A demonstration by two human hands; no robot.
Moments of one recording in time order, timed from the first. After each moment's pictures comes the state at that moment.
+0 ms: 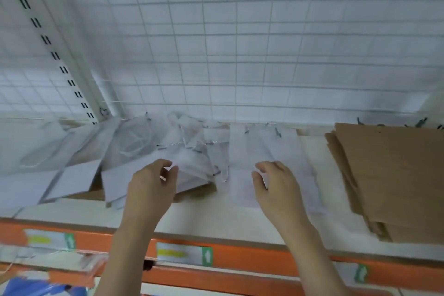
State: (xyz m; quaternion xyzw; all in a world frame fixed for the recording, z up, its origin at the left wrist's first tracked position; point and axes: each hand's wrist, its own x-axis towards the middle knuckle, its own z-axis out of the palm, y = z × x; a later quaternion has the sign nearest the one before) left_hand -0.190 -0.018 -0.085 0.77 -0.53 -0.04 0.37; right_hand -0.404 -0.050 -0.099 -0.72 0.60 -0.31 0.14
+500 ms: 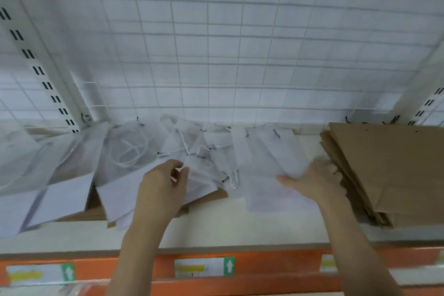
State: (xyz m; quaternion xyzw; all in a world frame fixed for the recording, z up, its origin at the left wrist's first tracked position) left_hand -0.164 -0.041 -0.091 0.70 -0.59 -0.11 0.39; right_hand -0.443 -0.083 -0.090 -0.51 0.83 -0.07 0.21
